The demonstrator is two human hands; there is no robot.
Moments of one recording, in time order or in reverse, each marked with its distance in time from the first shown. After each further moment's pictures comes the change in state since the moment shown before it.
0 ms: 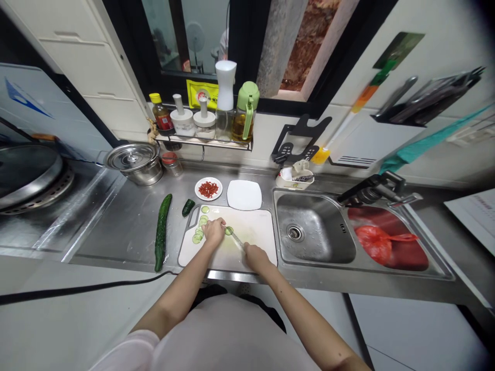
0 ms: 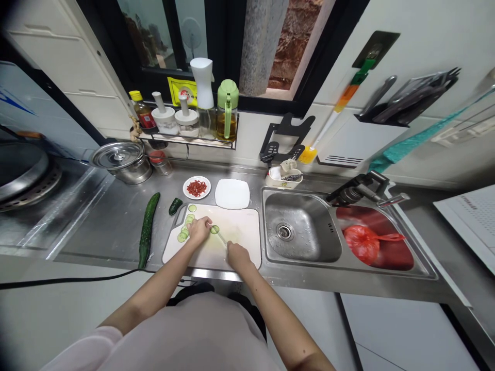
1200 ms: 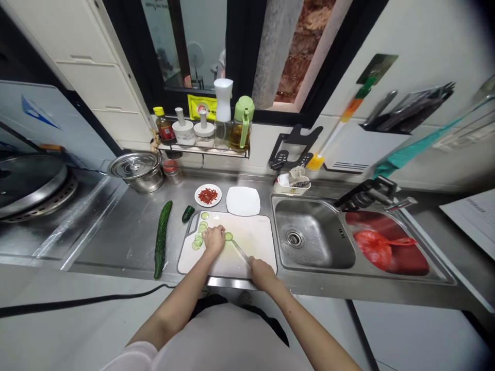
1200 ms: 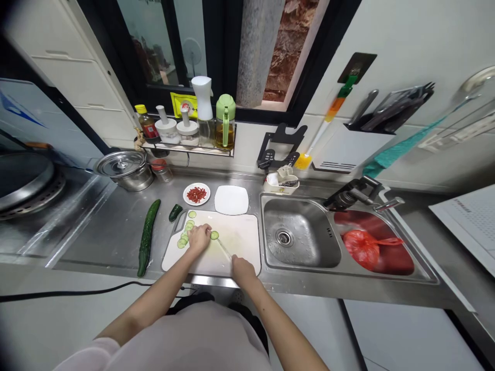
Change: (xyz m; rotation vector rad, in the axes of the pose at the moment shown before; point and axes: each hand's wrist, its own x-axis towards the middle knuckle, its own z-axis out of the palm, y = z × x) left_hand -0.018 0.005 -0.002 0.025 0.039 0.044; right_hand -0.029 0.013 0.013 0.000 -0.016 0.031
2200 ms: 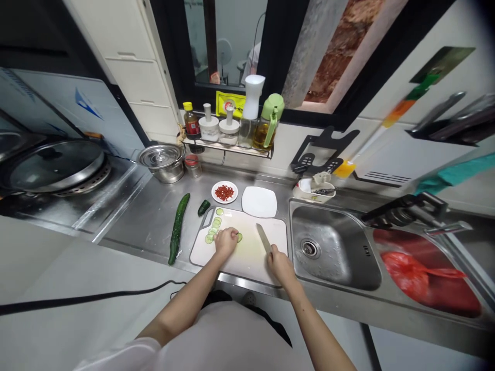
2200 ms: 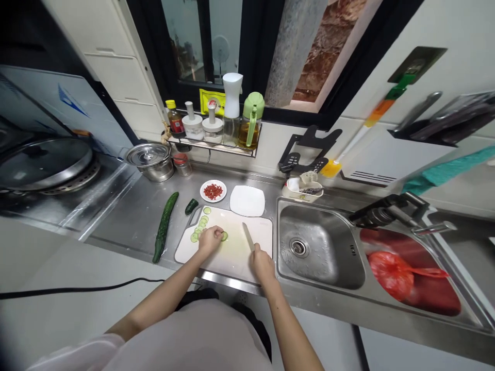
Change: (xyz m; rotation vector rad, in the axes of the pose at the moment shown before) left_hand -0.023 -0.003 -0.015 -0.256 -0.014 -0.092; right_hand 0.025 0.023 -0.019 0.026 0.186 0.143
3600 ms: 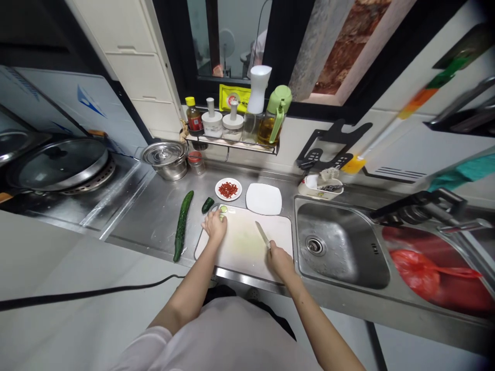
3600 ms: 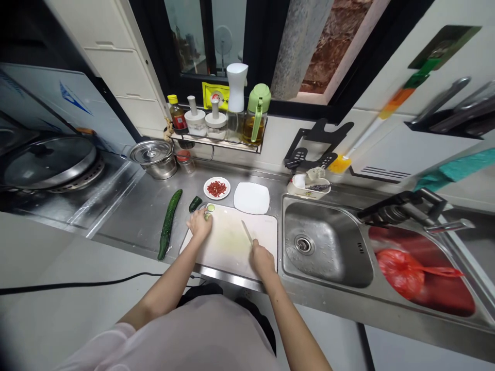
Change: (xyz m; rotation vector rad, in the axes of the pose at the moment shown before) left_hand 0.042 -0.026 -0.028 0.096 0.344 -0.145; right_hand 0.015 -0.012 0.011 -0.049 -0.015 -0.076
